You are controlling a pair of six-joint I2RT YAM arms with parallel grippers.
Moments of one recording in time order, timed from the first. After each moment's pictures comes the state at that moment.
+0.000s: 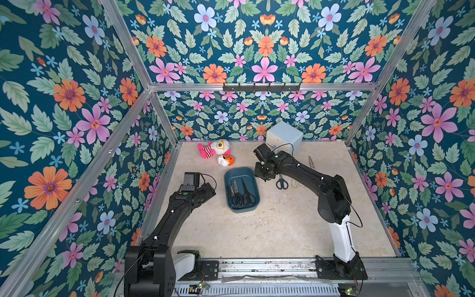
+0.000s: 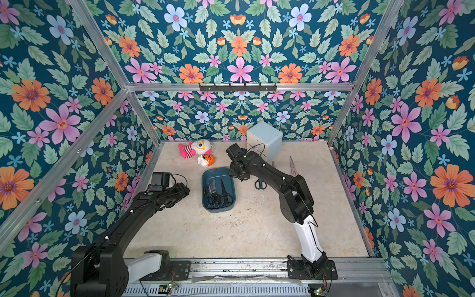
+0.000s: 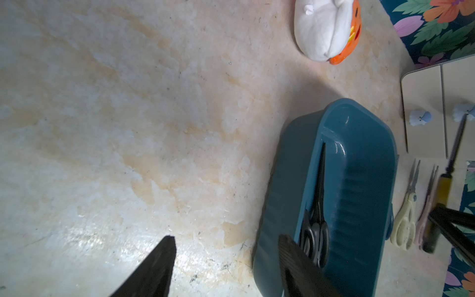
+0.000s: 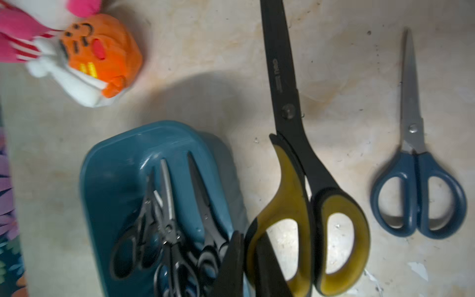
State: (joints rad) left arm -0.09 1.17 0.74 -0.52 0.13 -0.65; right arm 0.73 2.17 1.90 -0.84 0.09 0.78
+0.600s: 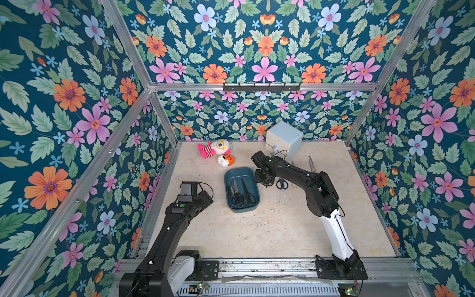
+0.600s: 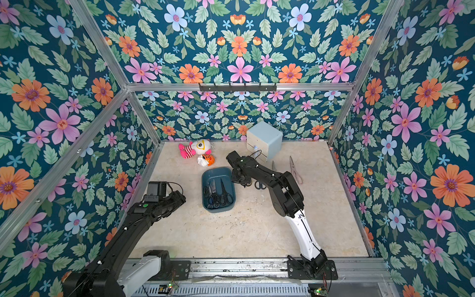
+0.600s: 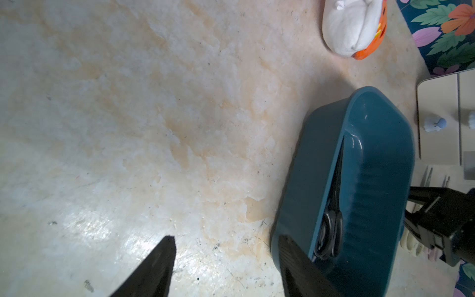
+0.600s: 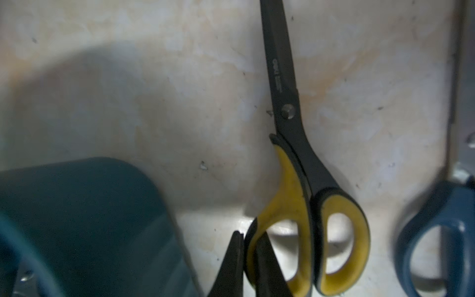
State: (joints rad) left arm -0.09 0.98 0.63 -0.61 0.07 -0.71; right arm 0.71 2.31 1.89 -0.82 0.09 0.77
